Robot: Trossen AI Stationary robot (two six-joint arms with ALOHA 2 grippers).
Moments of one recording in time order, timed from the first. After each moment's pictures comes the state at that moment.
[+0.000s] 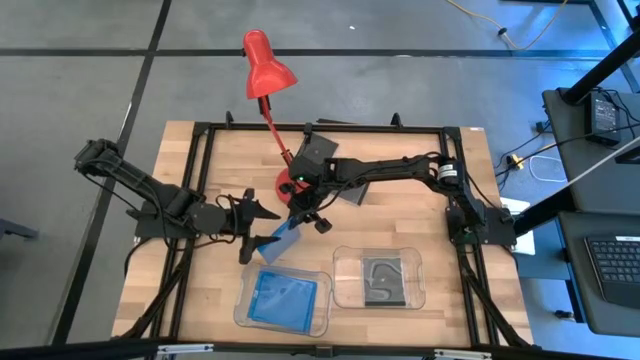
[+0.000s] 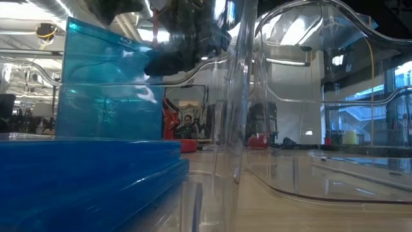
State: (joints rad) left arm -0.45 0.98 0.71 -0.13 -0.48 -0.34; right arm -0.10 2.17 1.74 -0.41 -0.65 -0.63
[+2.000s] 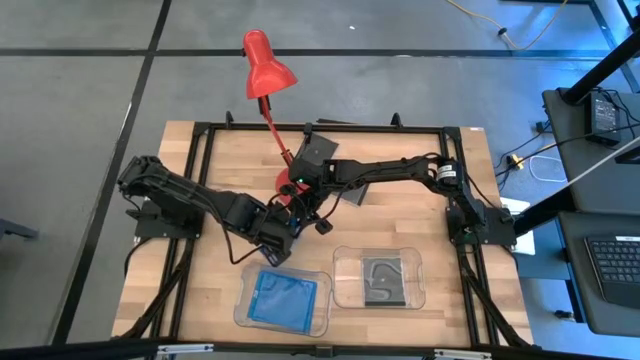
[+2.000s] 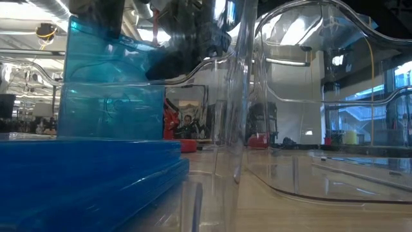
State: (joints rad) left arm -0.33 1.61 1.47 -1.27 -0.15 -1.06; right arm -0.10 2.17 1.74 -0.41 -0.65 -0.63
